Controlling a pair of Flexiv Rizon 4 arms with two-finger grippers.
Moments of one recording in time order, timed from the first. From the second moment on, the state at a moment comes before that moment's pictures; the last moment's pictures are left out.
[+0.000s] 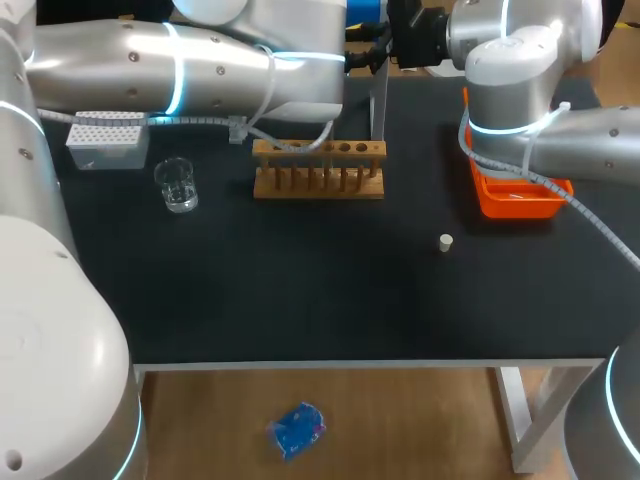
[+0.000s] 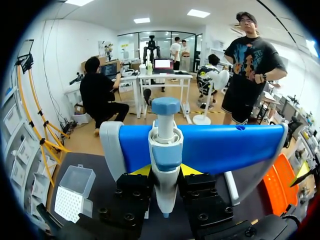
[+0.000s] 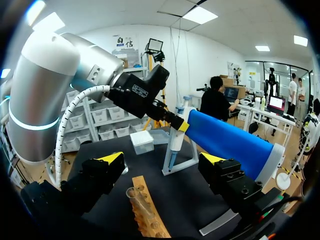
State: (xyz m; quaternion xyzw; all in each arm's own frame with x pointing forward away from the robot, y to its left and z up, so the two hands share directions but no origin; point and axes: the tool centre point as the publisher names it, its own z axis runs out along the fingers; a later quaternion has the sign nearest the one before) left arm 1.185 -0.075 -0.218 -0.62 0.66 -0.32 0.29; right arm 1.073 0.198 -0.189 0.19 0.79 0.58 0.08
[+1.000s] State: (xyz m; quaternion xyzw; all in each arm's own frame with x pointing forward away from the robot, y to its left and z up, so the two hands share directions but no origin) left arm 1.181 -0.080 -0.220 -0.62 0.66 -0.32 0.29; right arm 1.073 0.198 -0.189 0.19 0.79 0.58 0.08
